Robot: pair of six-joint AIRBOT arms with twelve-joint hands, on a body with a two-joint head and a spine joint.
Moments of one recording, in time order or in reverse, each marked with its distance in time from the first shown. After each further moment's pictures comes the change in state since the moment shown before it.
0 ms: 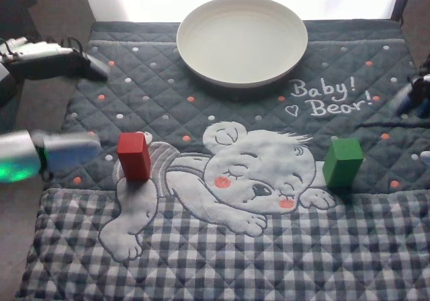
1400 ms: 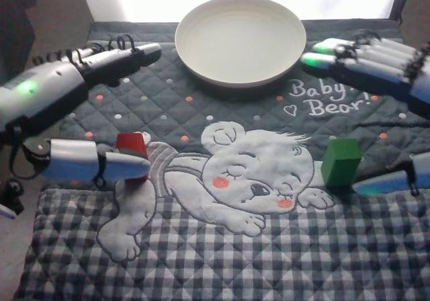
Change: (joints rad) left arm -0.186 -0.138 0.123 0.158 0.271 -0.028; right arm 0.298 -0.127 0.119 -0.306 -0.205 0.078
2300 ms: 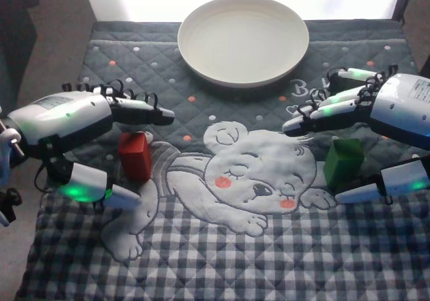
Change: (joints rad) left arm -0.060 -0.056 0.072 0.127 0.277 0.000; right arm 0.026 -0.078 0.060 -0.068 -0.163 0.000
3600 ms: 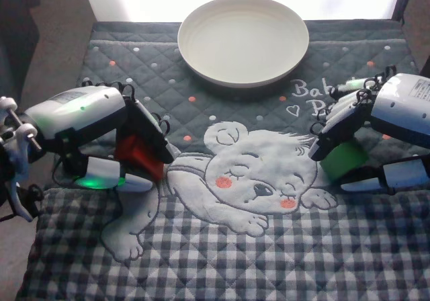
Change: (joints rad) left arm -0.022 -0.060 0.034 -0.030 -0.035 -0.005; right arm 0.000 -0.002 0.006 0.015 -0.015 0.002
